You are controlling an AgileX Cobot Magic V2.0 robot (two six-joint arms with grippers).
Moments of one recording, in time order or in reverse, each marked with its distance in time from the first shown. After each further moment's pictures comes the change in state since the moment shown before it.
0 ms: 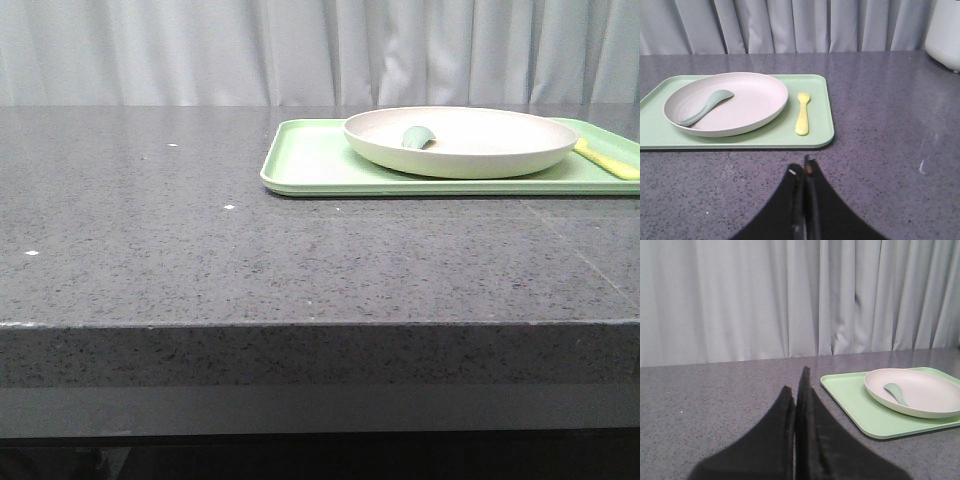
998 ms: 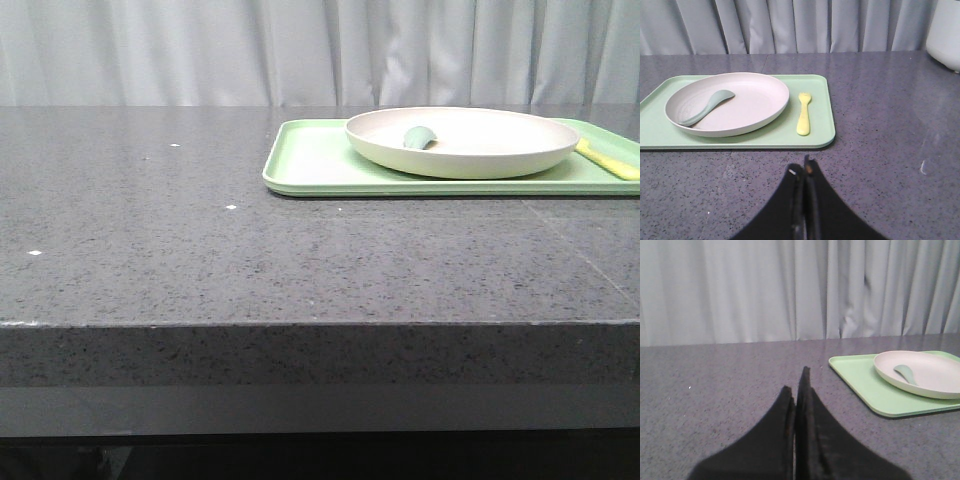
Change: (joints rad) left arm 0.046 -0.046 0.106 -0.012 -0.006 0.000; right arm 0.000 0.000 0.000 0.002 0.000 0.000
